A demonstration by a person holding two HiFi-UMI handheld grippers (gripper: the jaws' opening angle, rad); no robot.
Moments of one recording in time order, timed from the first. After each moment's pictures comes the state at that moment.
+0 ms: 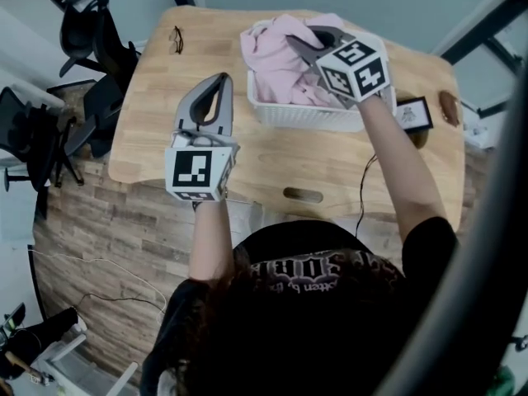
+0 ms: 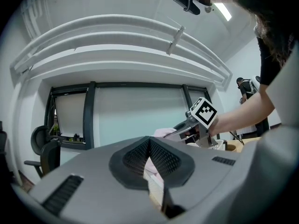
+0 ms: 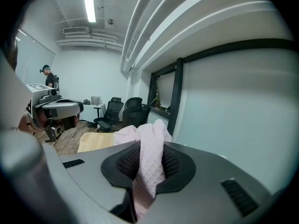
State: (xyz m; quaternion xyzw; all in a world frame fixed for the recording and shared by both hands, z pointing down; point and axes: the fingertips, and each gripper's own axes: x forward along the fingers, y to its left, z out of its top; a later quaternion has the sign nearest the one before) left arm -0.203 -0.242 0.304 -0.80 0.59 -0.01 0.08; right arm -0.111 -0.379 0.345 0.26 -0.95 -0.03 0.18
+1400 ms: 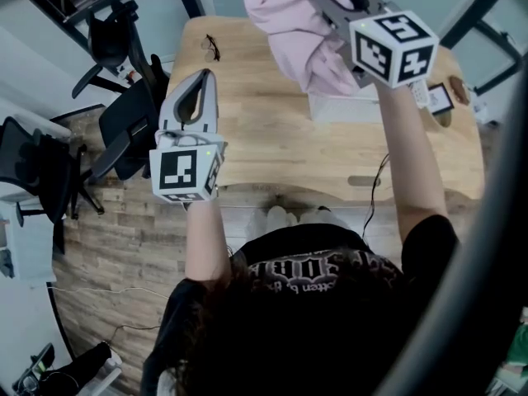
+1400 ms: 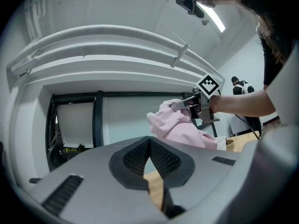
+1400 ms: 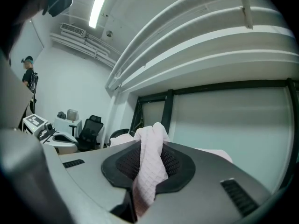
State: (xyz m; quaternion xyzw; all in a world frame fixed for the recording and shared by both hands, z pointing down) left arm -0.399 -0.204 0.254 -0.82 0.56 0.00 0.12; right arm -0.239 -0.319 0.168 0.39 -0.92 -0.10 0.04
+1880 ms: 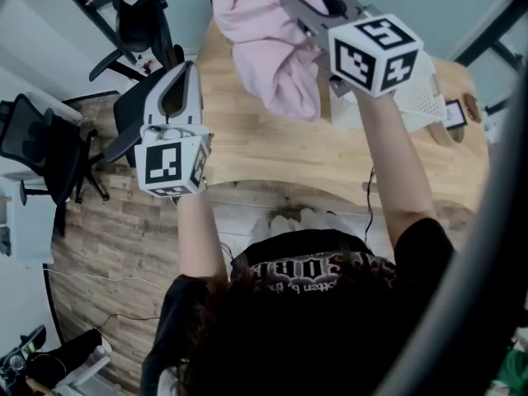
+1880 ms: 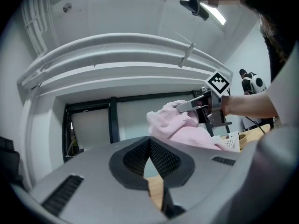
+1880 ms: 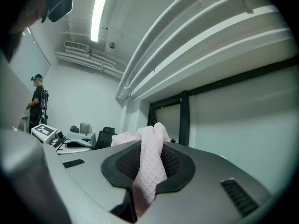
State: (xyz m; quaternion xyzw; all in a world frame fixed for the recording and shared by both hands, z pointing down) left arm -0.483 -0.189 0.229 -0.78 0.61 0.00 0.14; right arm -0.347 -0.286 0.163 0.31 -0.95 -0.06 -0.01
